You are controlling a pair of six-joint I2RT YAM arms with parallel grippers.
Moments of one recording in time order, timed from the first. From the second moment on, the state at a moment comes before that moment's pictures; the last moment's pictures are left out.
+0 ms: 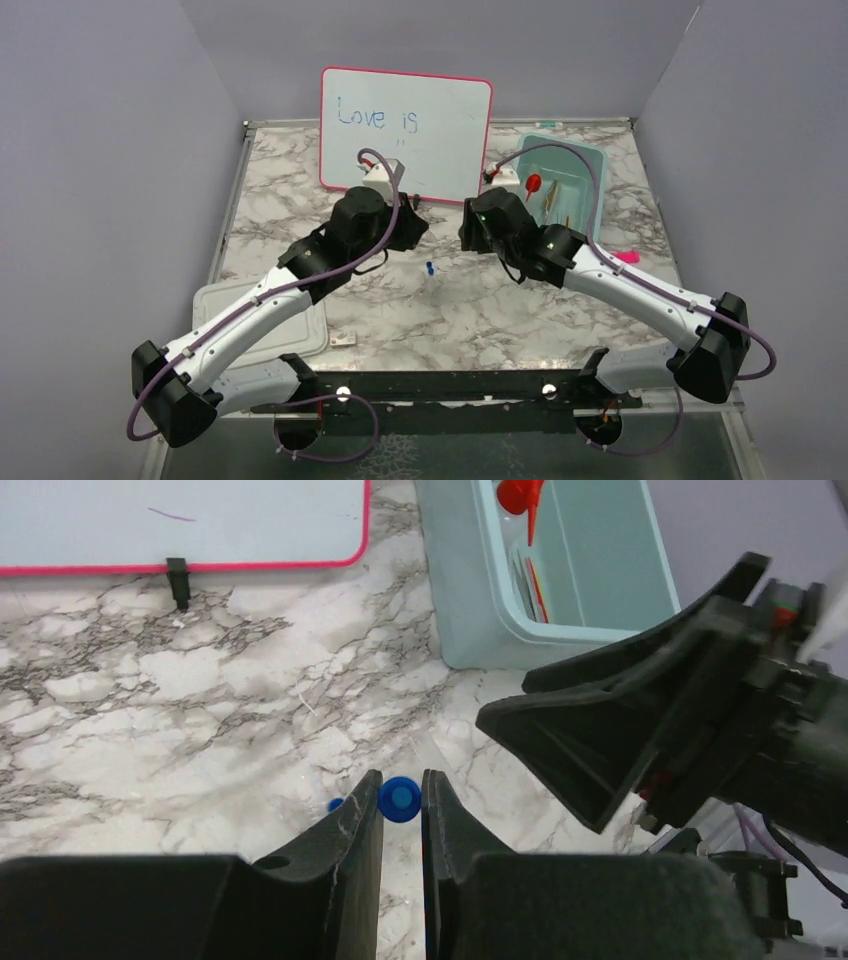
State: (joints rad) left arm -0.70 1.08 0.99 -0.28 -0.03 -0.52; right arm 0.88 1.32 1.15 -0.44 0.43 0.51
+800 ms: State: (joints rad) left arm -1.30 1.30 0.92 -0.44 -0.80 -0.66; right arm 0.88 1.11 0.93 -0.74 0.45 1.01
